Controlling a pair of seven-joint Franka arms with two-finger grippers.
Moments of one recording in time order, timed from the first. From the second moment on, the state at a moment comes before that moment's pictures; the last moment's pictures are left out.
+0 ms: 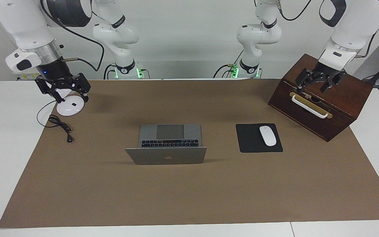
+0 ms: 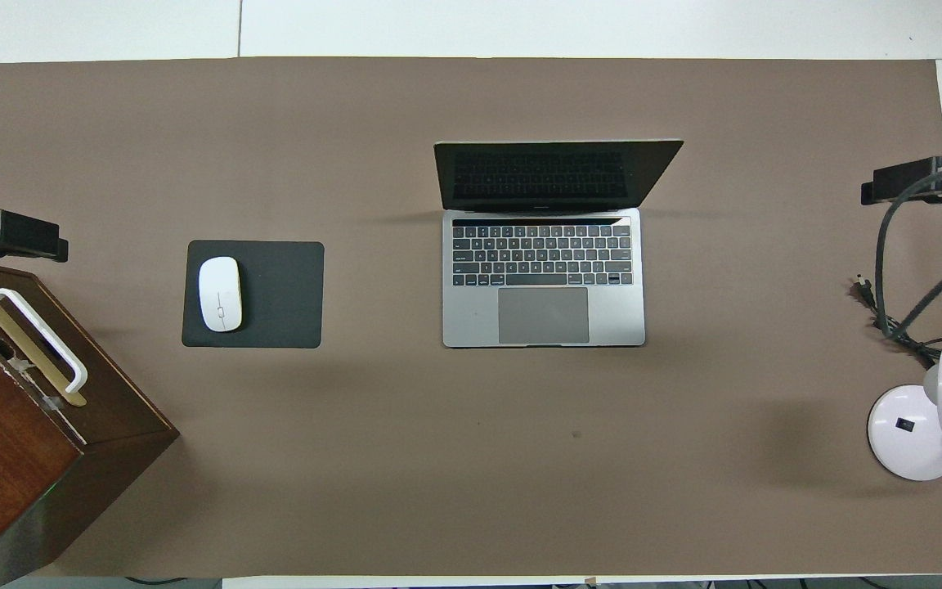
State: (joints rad) left arm -0.08 -0.03 0.06 -1.63 -0.01 1.62 0.02; right arm -0.09 0.04 0.04 -1.59 0.06 1.78 -0.02
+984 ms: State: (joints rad) left arm -0.06 -0.03 0.06 -1.67 -0.01 1.77 0.00; right arm 0.01 0.55 0.05 -1.09 0.04 2.05 -0.02
